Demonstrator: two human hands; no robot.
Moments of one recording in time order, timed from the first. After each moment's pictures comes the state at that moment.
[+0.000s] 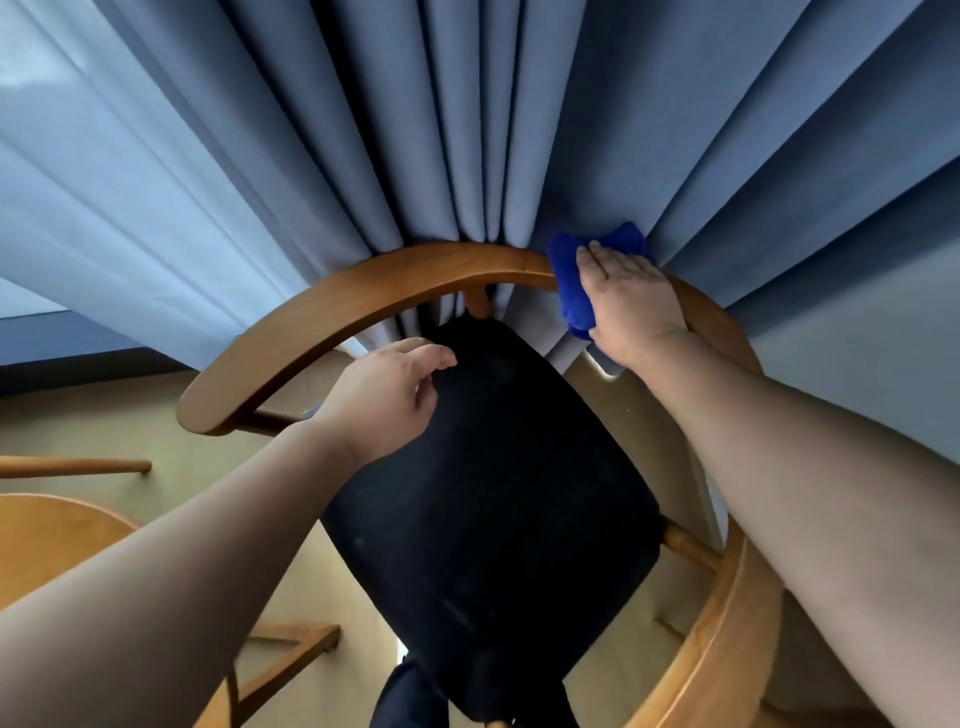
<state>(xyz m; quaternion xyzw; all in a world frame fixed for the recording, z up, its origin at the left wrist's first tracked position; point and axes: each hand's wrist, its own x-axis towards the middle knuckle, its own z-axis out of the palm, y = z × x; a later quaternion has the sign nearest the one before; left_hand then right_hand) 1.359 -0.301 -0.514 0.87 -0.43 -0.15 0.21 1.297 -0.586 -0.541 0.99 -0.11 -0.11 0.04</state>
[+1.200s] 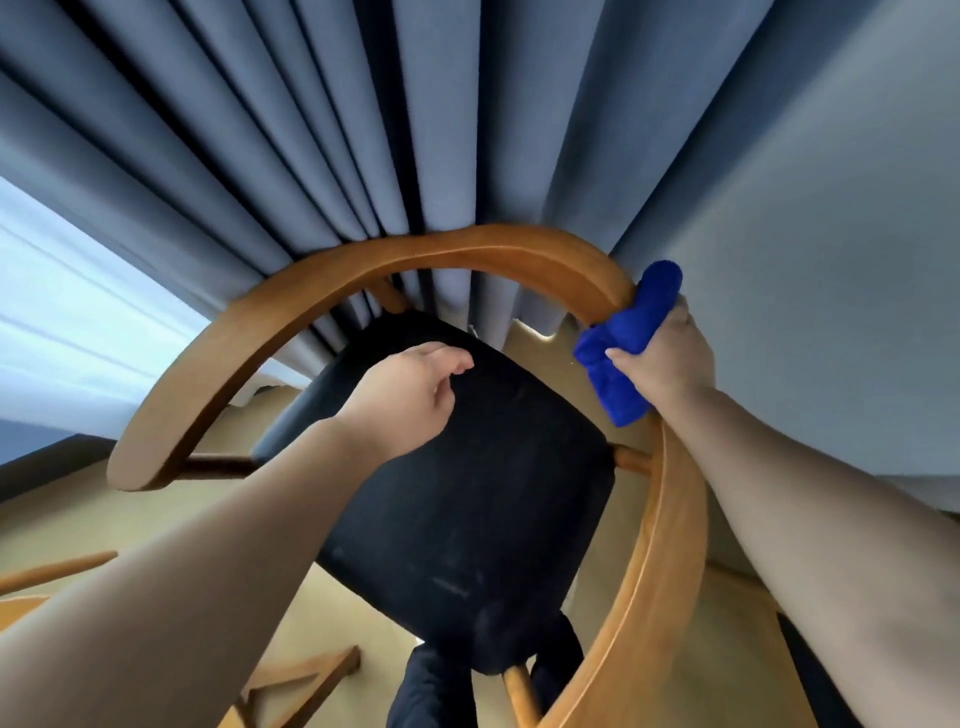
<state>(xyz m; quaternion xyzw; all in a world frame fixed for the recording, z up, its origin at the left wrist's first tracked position) 1.299 -0.361 -0.501 0.81 -0.51 -0.22 0.20 1.112 -0.603 -0.549 0.81 -0.54 0.01 -0.22</state>
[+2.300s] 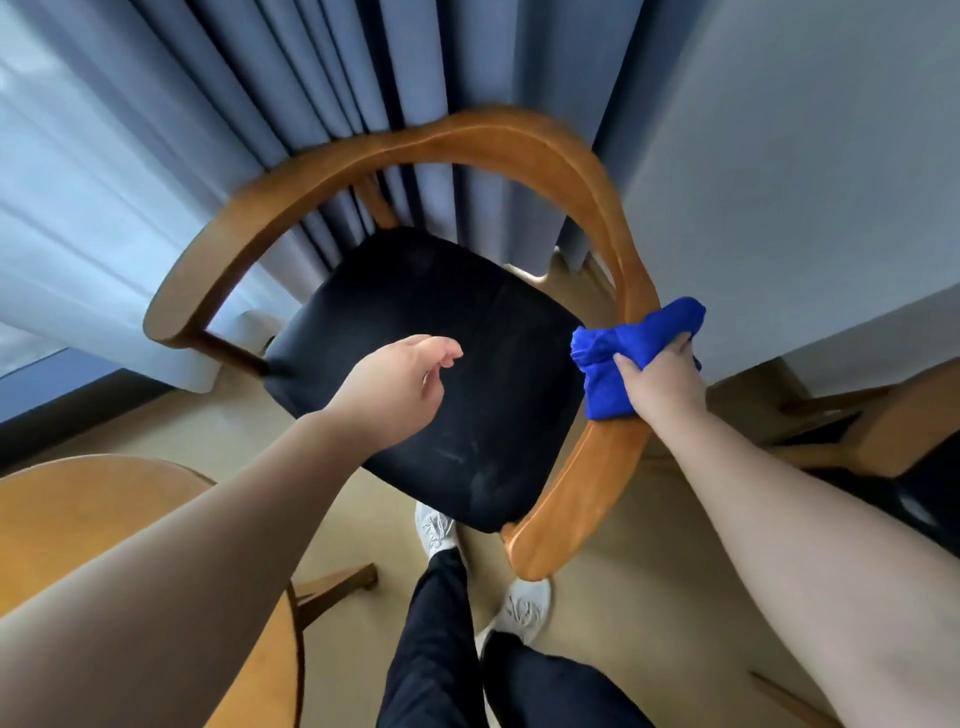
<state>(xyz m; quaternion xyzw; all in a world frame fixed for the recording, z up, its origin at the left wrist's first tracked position) 1.166 -0.235 -0.495 0.80 -0.53 -0.17 0.22 0.946 -0.454 -0.573 0.74 -0.62 -0.01 -0.26</state>
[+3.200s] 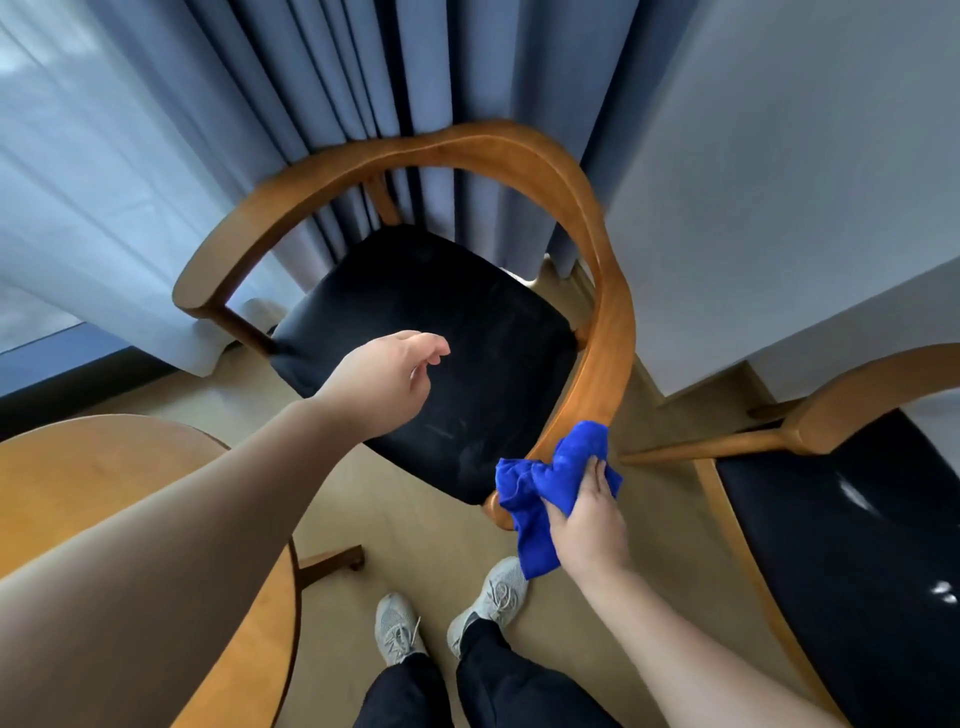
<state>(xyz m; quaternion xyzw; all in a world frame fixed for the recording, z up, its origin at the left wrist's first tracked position) 1.141 -0.197 -0.446 0.81 -0.53 -0.20 0.18 0.867 -0.262 -0.546 0.76 -0.54 -0.05 -0.35</state>
